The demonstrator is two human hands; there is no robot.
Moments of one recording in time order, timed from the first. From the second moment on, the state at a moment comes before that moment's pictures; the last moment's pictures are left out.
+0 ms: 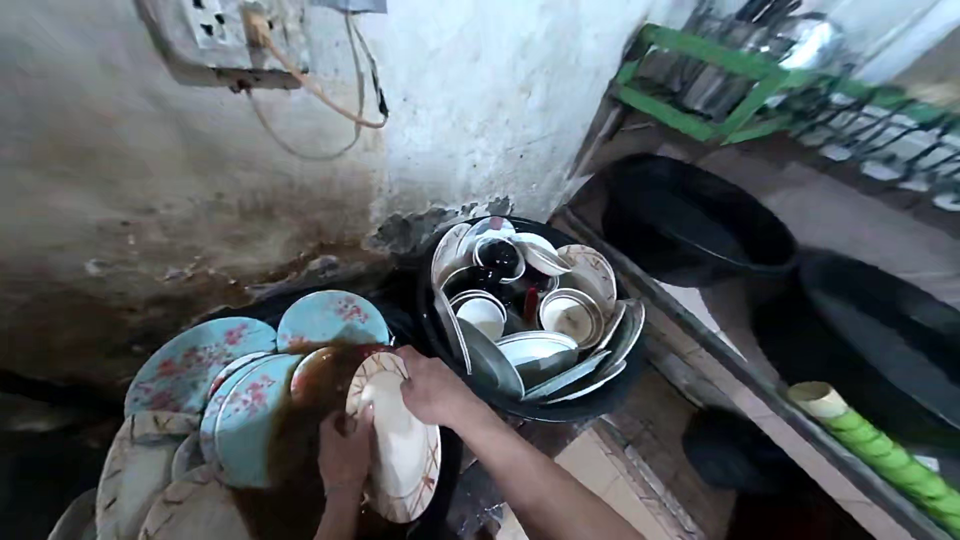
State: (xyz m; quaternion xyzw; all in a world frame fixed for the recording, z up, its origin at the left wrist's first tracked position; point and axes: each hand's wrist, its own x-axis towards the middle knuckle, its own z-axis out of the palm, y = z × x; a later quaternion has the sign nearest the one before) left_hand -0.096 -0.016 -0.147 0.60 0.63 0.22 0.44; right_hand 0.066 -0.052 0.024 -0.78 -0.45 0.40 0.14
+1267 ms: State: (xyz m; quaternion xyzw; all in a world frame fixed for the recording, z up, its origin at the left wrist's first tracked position) left_hand -0.047 0.104 -0.162 0.58 0.75 -0.01 0.32; right_hand 0.595 -0.031 -0.038 -0.88 -0.46 0.10 0.06
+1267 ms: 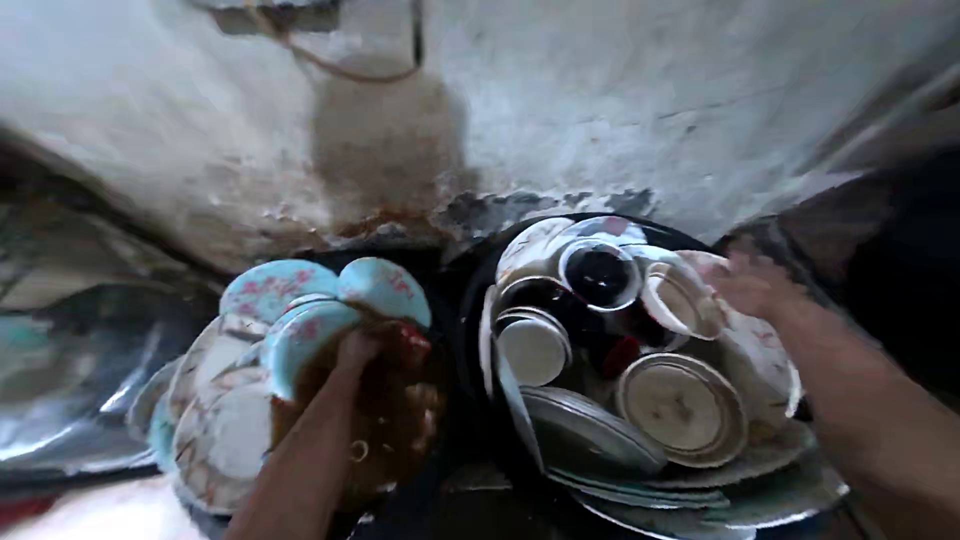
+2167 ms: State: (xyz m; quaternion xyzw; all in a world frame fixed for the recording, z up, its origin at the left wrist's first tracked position) left_hand -0.159 0.098 -0.098 0.61 0.76 0.14 0.18; right_hand 0.315 -0.089 0.023 -0.78 -0.50 0.15 0.33
